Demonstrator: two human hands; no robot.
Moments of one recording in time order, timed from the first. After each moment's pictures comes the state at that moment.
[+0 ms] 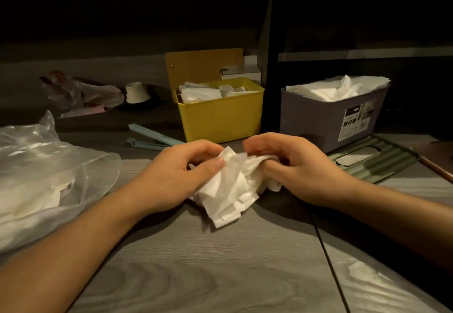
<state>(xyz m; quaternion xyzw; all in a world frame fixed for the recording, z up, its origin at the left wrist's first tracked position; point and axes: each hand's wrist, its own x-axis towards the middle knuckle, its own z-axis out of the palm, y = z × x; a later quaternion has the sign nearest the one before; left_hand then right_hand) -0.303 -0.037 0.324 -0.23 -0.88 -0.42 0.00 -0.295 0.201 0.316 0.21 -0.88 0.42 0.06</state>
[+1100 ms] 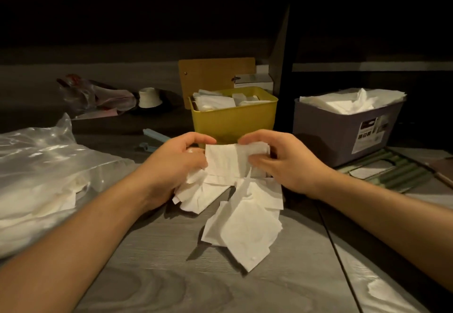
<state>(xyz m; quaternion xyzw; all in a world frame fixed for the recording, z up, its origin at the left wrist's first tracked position) -0.315 -0.048 0.339 -0.04 -0.79 -0.60 -0.07 -0.335 0.174 0.317 0.23 -0.88 0.42 0.09</state>
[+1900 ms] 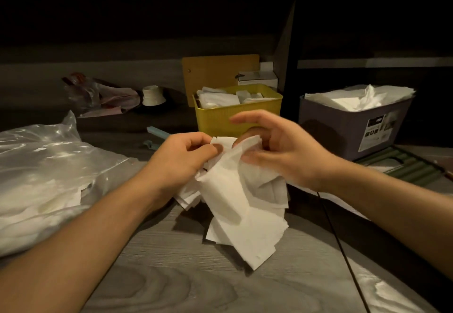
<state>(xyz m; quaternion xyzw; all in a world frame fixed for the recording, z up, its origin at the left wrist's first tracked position) -0.310 -0.044 0.338 -0.07 -0.84 -0.54 0.00 -0.319 0.166 0.340 0.32 -0.79 0.52 0.00</state>
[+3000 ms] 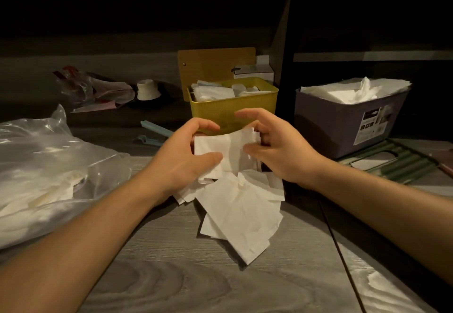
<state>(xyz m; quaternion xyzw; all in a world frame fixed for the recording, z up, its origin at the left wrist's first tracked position) -0.319 -0.043 0.325 -0.13 -0.84 -0.53 0.04 -0.339 0.163 0.317 0.24 -0.83 0.50 0.07</state>
